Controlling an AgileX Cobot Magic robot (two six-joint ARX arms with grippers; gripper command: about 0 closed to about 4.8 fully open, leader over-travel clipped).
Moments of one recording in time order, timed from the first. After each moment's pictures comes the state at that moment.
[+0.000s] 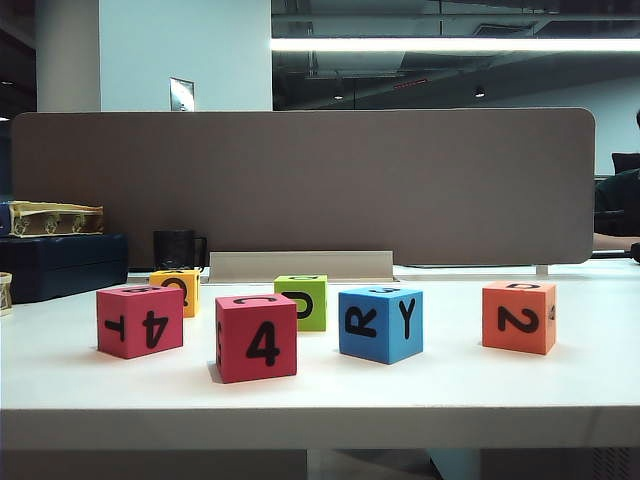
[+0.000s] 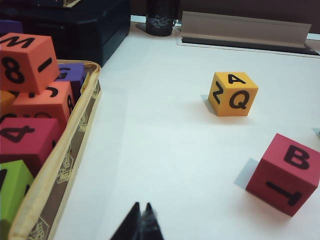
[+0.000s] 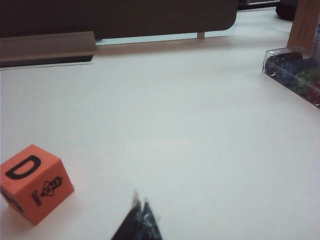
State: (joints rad) left arm 0.00 0.00 0.01 -0.18 0.02 -0.06; right arm 0.06 0.01 0.00 -0.11 0.09 0.08
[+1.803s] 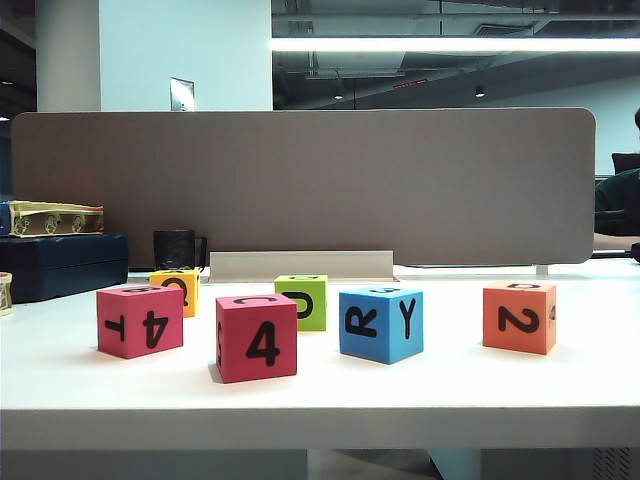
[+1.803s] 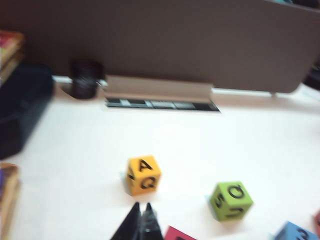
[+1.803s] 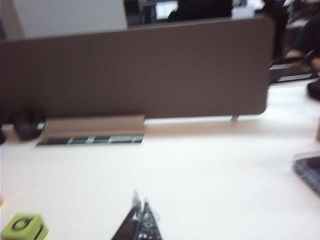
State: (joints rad) left arm 0.00 0.46 0.57 -0.21 0.28 -0.13; right arm 0.07 0.32 0.59 -0.26 -0.05 0.10
